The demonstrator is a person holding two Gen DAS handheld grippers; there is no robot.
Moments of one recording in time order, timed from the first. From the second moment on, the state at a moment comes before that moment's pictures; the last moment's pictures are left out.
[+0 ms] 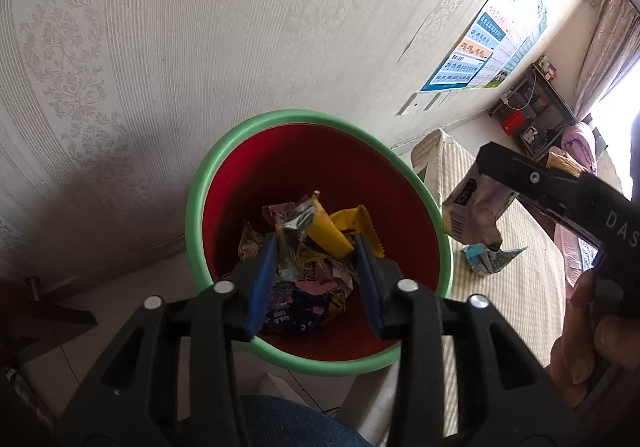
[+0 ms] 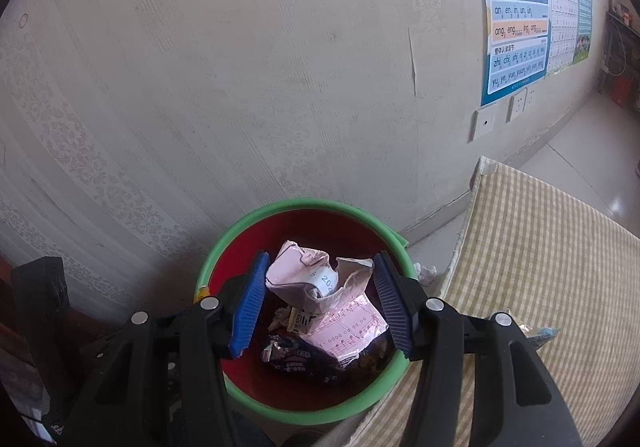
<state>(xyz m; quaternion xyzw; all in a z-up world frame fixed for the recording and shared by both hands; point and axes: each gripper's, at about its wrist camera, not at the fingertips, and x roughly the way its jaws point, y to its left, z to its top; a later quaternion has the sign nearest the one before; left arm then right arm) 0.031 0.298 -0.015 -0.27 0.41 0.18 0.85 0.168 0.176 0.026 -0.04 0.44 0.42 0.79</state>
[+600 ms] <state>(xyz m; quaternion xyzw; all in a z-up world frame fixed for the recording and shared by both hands) 0.020 0.270 -0.012 -0.24 0.43 0.17 0.85 0.159 0.119 0.033 -0.02 0.45 0.39 0.81</state>
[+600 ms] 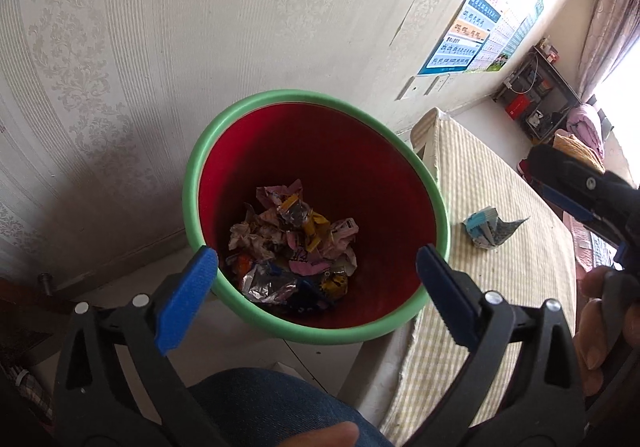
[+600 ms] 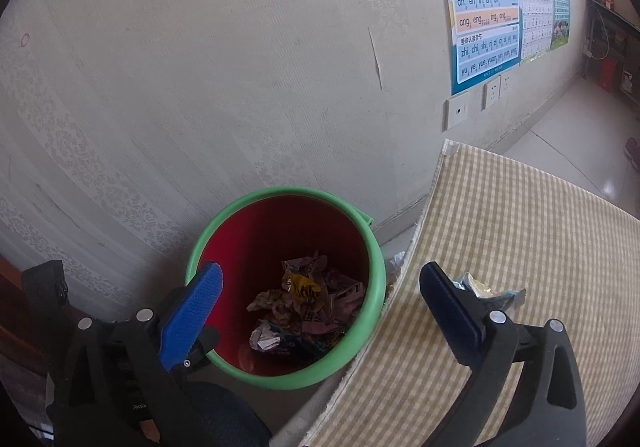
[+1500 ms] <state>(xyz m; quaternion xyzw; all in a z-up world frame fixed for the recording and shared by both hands) 0.039 0.153 0.010 -0.18 0.44 0.09 0.87 0.113 -0.100 0.000 -0.01 0.49 0.24 0.84</state>
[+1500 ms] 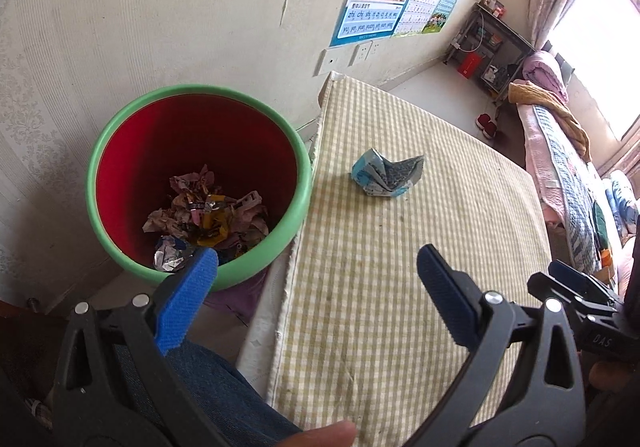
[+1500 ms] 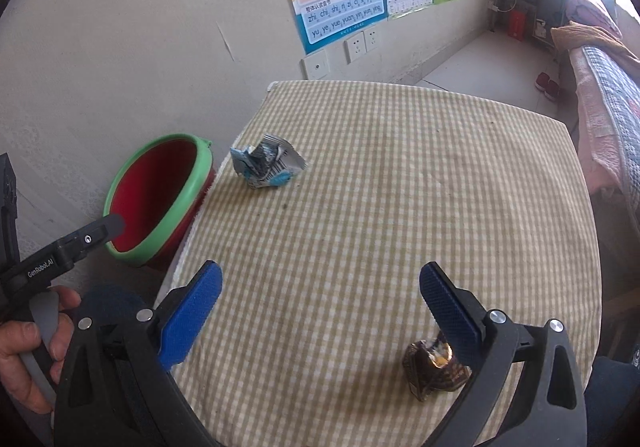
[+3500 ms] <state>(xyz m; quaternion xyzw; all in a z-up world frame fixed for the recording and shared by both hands) 0.178 0.116 -0.048 -0.13 0.52 0.03 0.84 0.164 -0.149 -0.063 -0.03 0.55 0.20 0.81</state>
